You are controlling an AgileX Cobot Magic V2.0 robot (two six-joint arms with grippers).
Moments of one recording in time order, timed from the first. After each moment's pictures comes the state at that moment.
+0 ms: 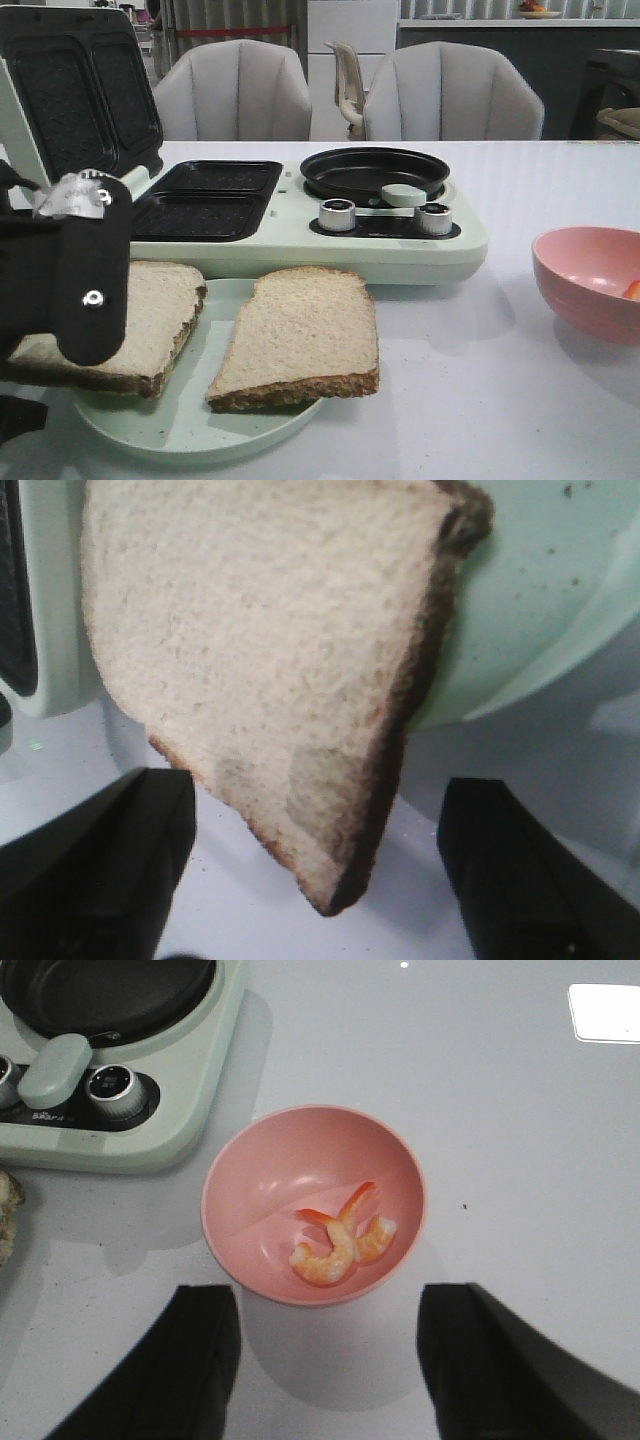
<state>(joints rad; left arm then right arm) -0.94 1.49 -0.49 1.41 0.62 -0.68 -0.03 0.72 -0.57 0.13 0.55 -0.08</state>
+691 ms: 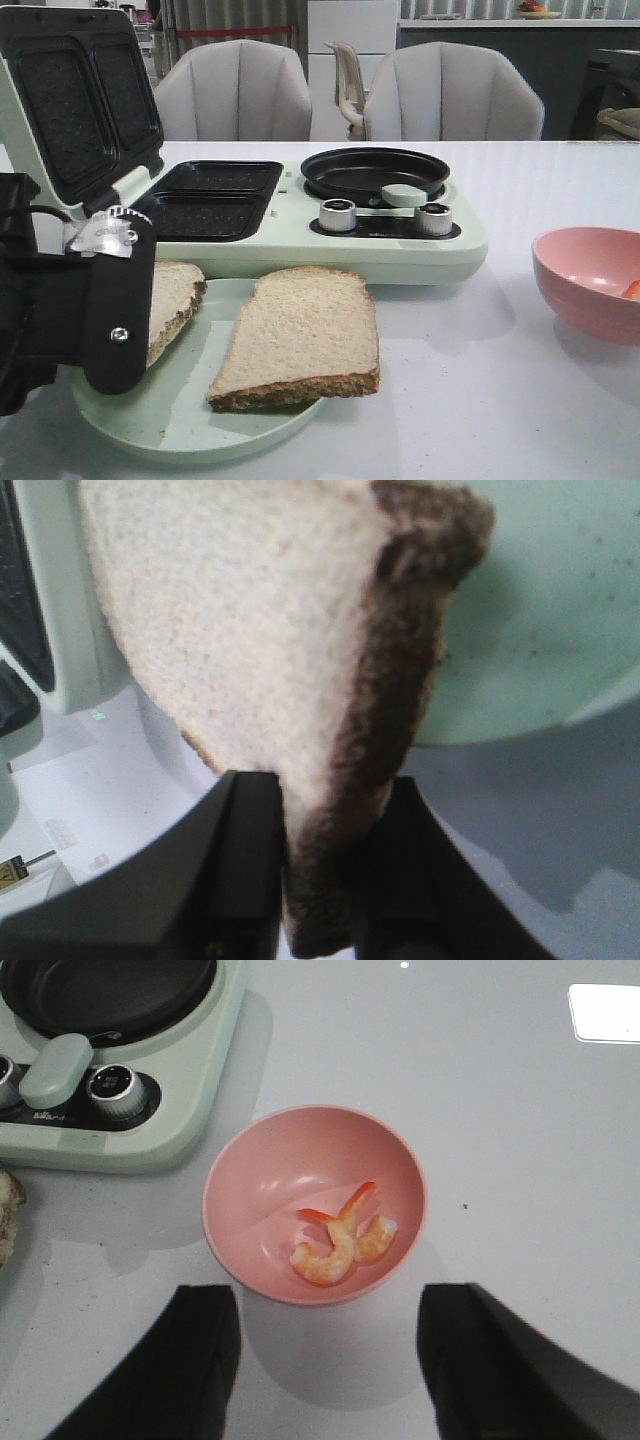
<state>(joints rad) -0.97 1.60 -0.49 1.56 0.73 -0.82 -0.03 0.72 -0.57 0.13 0.55 -0.08</state>
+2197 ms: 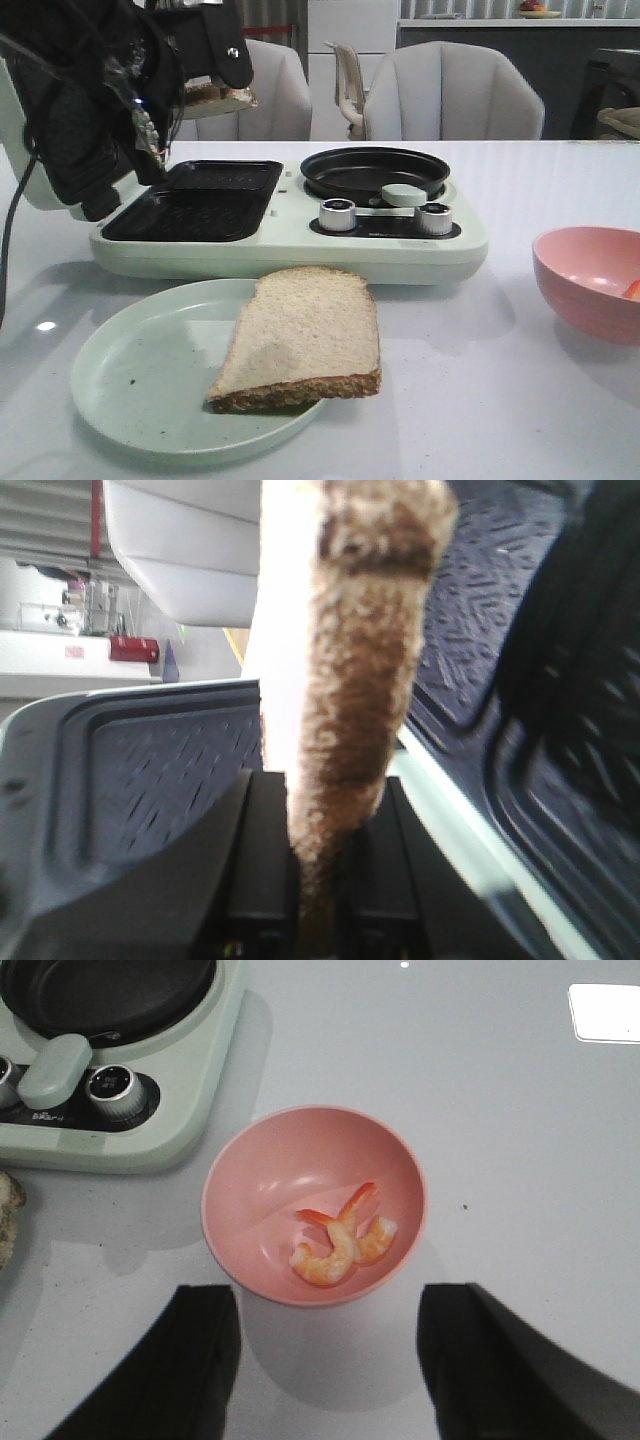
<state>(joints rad) -0.60 1.85 -1.17 1.79 0.64 -0.82 -0.03 0.72 -0.57 0.13 0.55 -0.08</state>
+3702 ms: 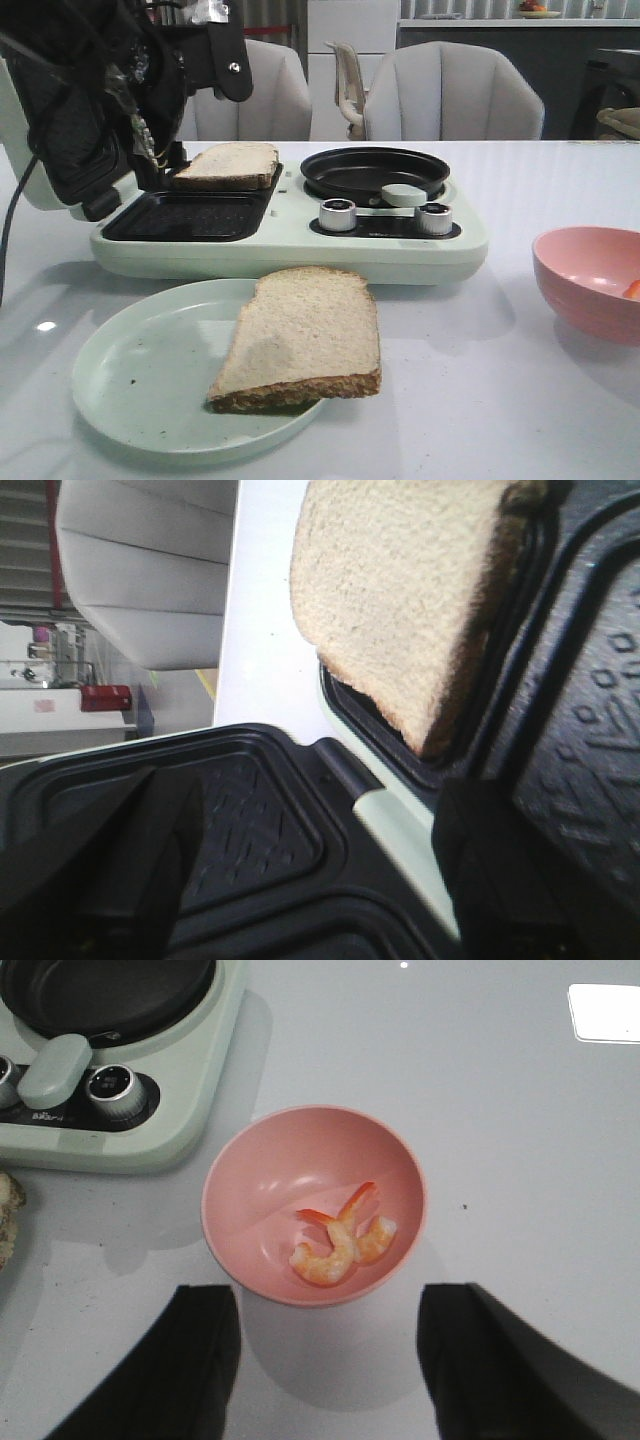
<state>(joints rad) -0.57 1.81 -1.14 1.80 0.52 -0.73 -0.03 0.72 -0.57 0.13 0.55 -0.08</state>
